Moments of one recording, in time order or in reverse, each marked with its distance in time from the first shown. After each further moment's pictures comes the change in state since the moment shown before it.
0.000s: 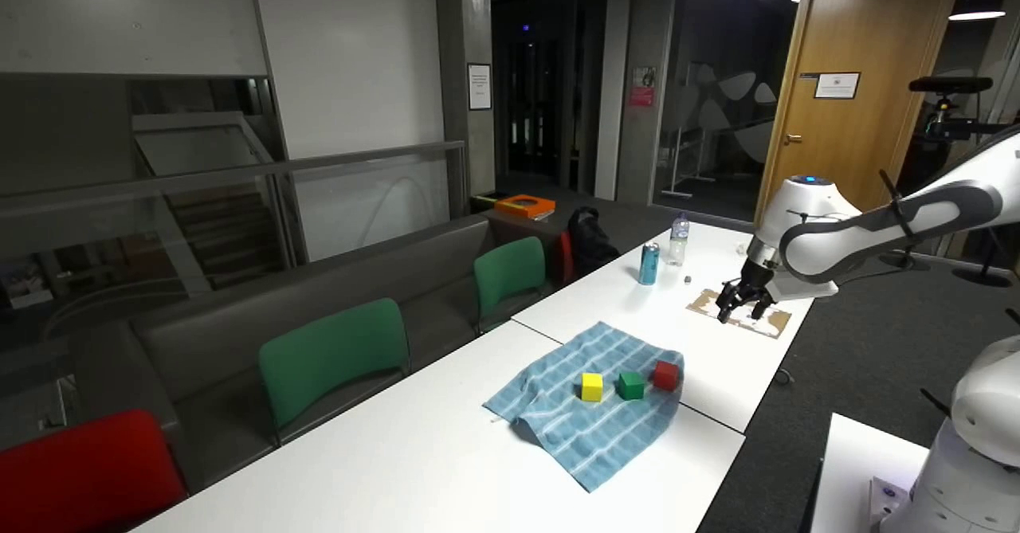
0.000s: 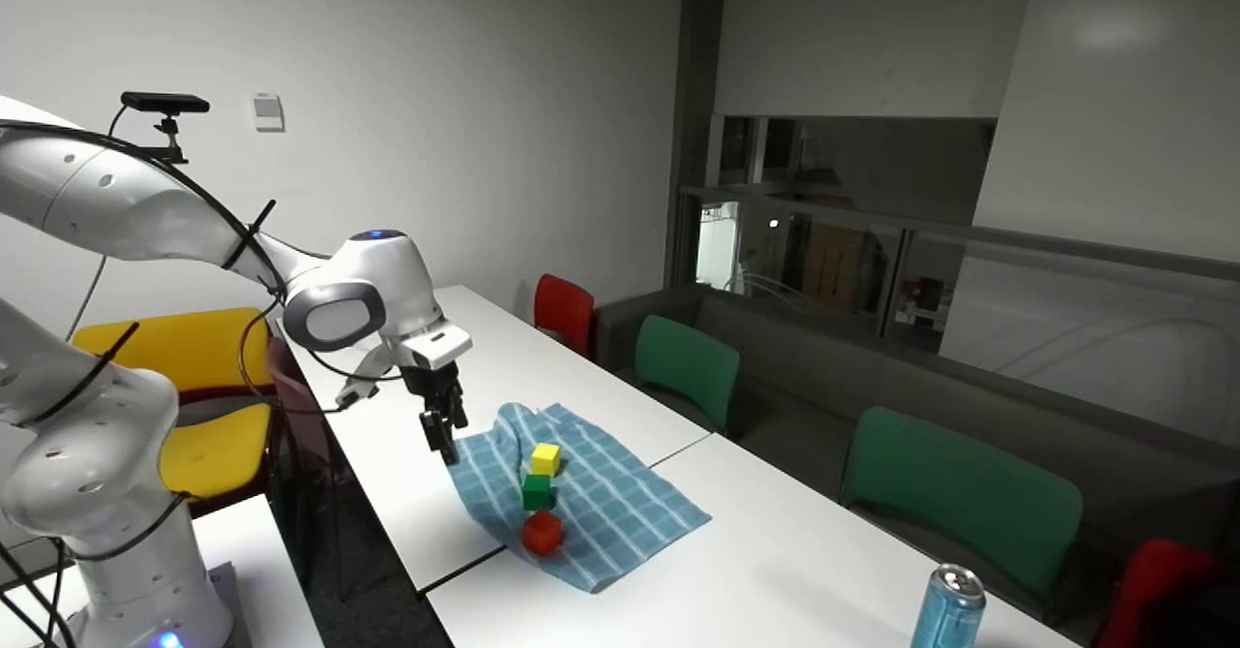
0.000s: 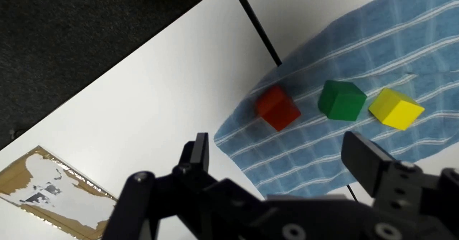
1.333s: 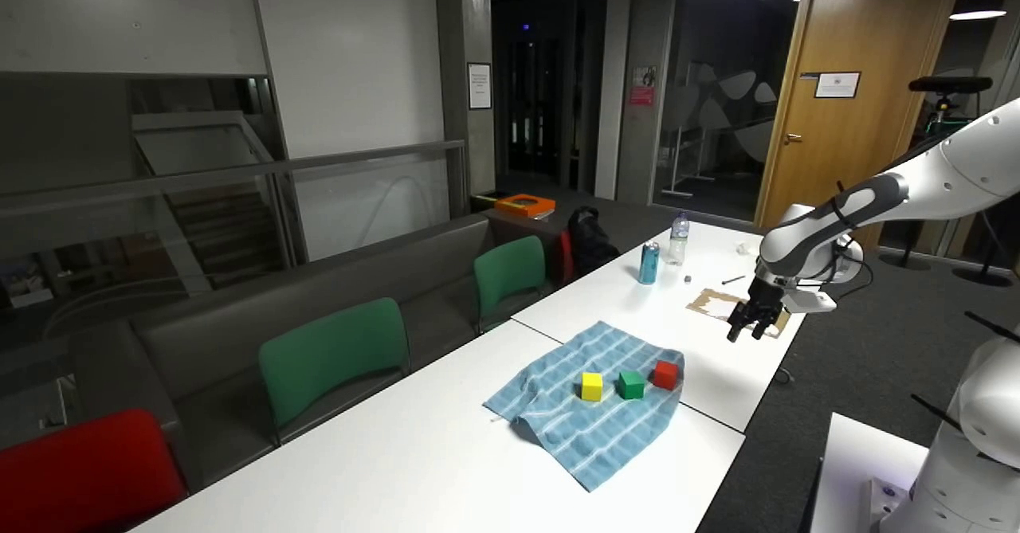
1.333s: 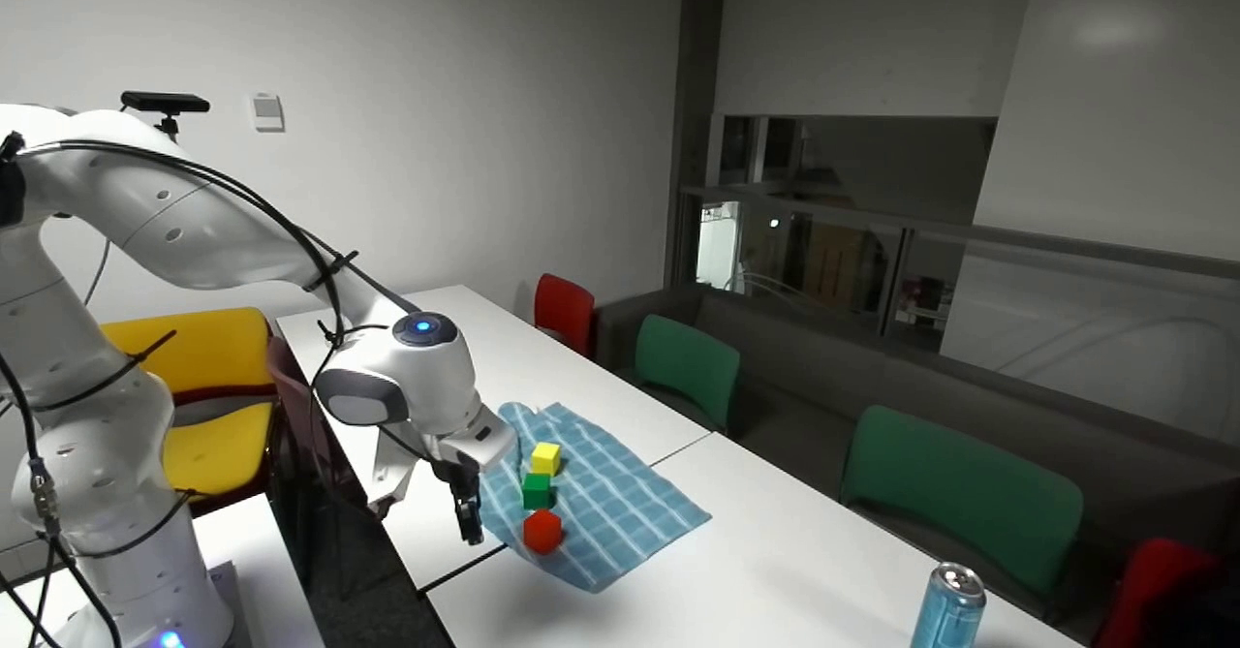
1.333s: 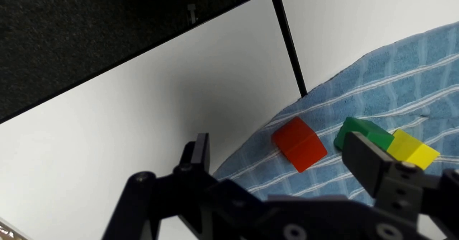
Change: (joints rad) arm 0.083 0.302 -0.312 0.077 0.322 0.092 -0.642
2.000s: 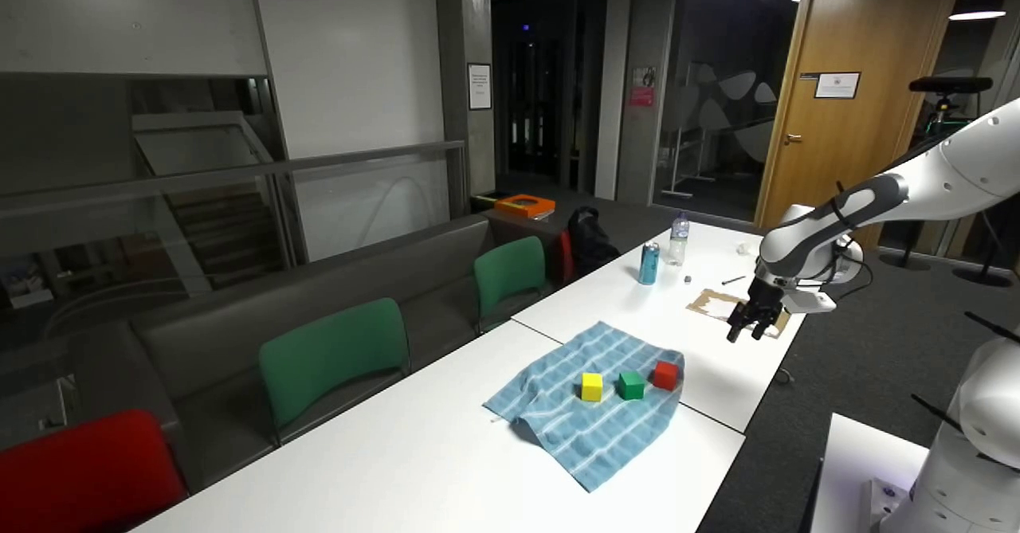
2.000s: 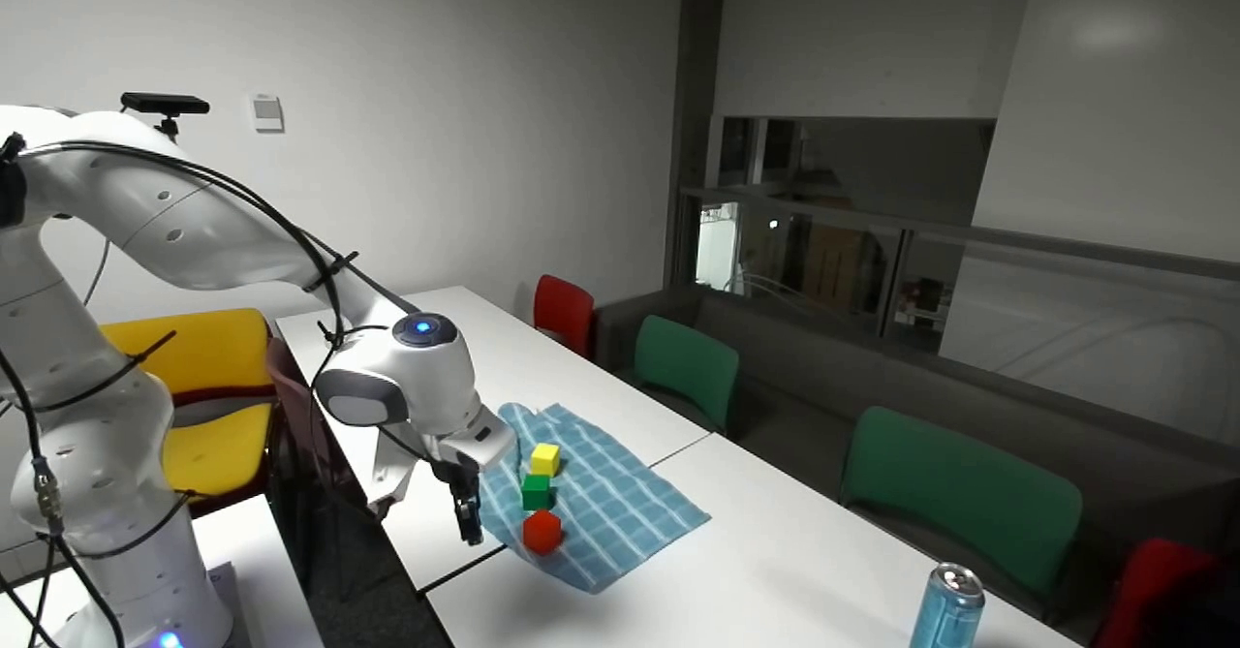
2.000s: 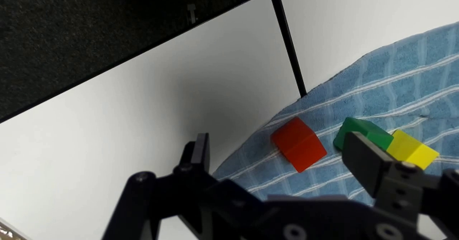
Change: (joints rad) arm -0.001 0.000 0.003 0.000 0.001 0.000 0.000
